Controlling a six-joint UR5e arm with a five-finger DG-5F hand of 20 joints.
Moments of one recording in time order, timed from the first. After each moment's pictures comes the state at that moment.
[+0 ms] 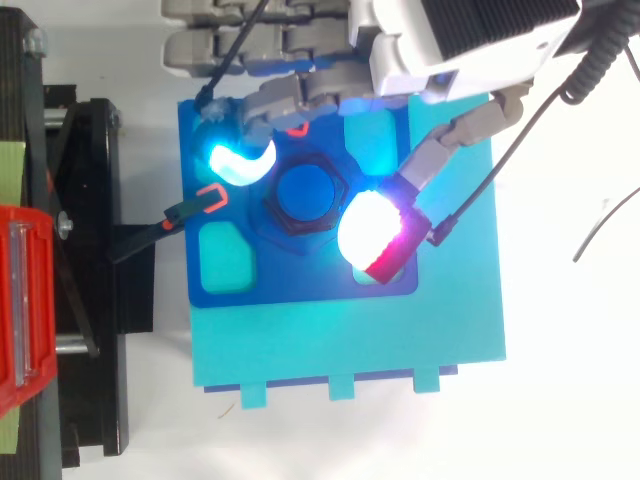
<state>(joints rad) -0.13 -2.28 -1.11 -2.88 -2.04 -1.31</state>
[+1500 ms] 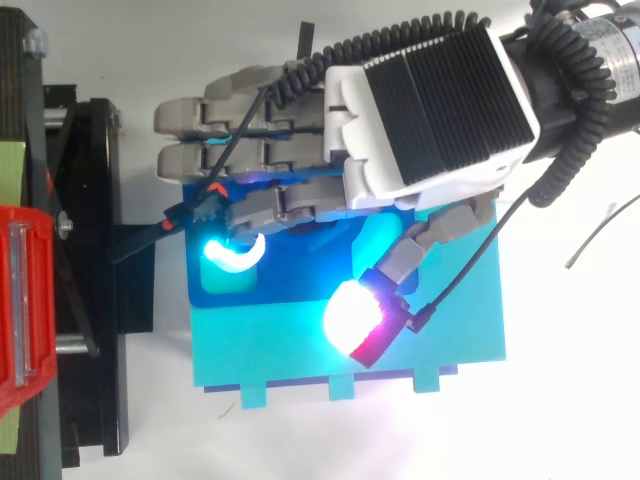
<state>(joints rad) -0.05 -2.28 -1.15 -2.90 -1.96 -1.31</state>
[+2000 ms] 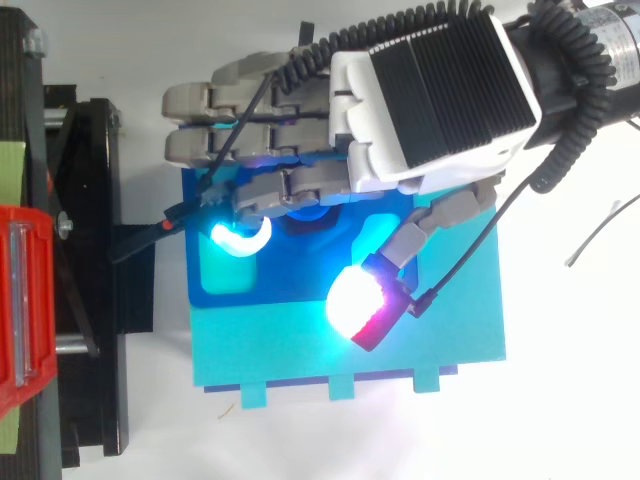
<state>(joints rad) -0.06 -2.28 -1.16 -2.89 -1.97 -1.31</state>
